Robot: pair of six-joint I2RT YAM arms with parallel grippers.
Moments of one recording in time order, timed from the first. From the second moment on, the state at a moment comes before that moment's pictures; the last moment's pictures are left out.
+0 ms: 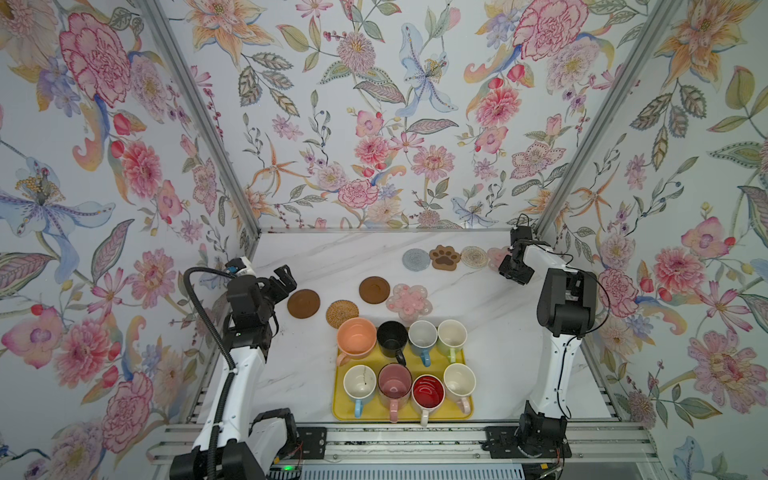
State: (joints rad) left arm 0.17 1.04 0.73 -0.06 0.12 -0.49; right arm -0.08 2.25 1.79 -0.72 0.22 0.47
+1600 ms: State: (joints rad) left arm -0.45 2.06 1.58 -0.64 -0.14 -0.40; right arm 0.11 1.33 1.00 -0.32 0.09 0.47
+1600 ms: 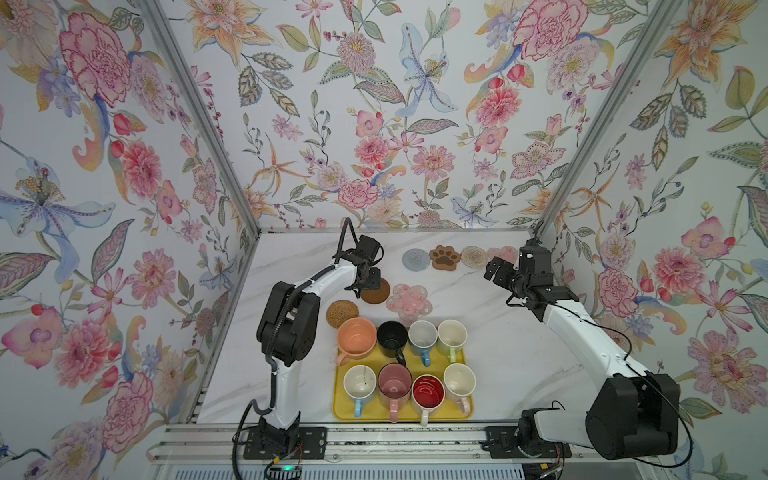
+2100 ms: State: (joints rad) left arm -0.45 2.14 1.64 -0.67 -0.17 -0.40; right arm 0.11 1.33 1.00 -0.33 0.09 0.47
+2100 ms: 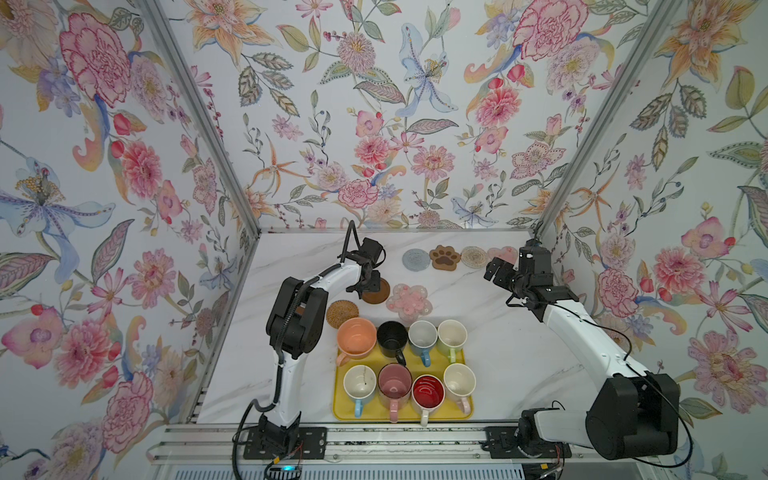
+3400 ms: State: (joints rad) left arm -0.33 2.28 1.78 -0.64 -0.16 -0.39; right arm 0.11 1.31 1.00 -0.35 0.09 0.48
